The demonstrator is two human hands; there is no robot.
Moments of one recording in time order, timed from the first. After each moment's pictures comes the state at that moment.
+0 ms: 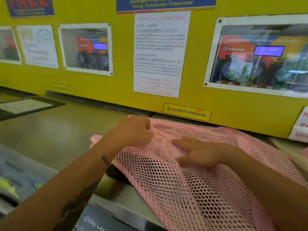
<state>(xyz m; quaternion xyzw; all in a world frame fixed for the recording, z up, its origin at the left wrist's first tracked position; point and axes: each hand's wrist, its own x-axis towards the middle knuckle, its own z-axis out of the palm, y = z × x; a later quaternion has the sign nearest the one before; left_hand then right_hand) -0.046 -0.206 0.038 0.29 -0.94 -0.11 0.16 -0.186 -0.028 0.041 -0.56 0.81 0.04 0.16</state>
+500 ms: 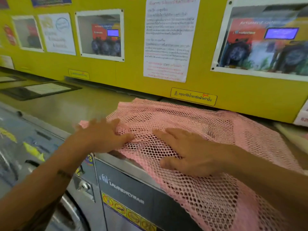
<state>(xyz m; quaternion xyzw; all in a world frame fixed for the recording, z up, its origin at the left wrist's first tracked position) 0.075 -0.188 -0.003 0.46 -0.89 -0.05 0.01 -0.112 0.020 0.023 -0.67 0.73 0.05 0.10</state>
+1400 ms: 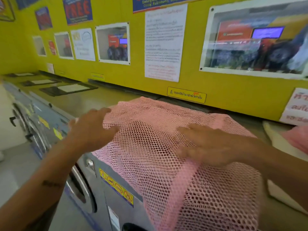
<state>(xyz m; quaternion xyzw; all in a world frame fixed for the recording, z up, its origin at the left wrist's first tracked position) 0.079 -0.038 0.024 0.52 -0.82 -0.02 0.24 -0.197 0.124 0.041 -0.66 0.74 0.06 0.12</state>
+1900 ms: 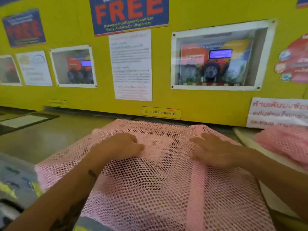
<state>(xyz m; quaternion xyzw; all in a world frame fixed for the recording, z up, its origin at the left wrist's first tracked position) -0.051 -0.111 0.033 0.35 -0.93 -0.11 0.02 -0.252 0.117 0.037 -0.51 0.85 -0.01 0.12</state>
